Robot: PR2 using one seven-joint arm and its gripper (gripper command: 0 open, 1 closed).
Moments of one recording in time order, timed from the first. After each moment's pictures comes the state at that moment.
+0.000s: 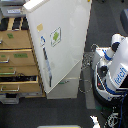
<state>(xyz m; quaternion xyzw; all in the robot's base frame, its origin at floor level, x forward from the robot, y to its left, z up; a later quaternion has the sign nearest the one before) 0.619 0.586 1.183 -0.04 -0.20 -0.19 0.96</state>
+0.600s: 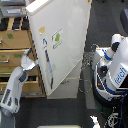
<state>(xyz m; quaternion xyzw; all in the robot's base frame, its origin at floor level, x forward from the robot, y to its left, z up) 0.802 0.308 1.057 -0.04 -0.11 -0.26 0.96</state>
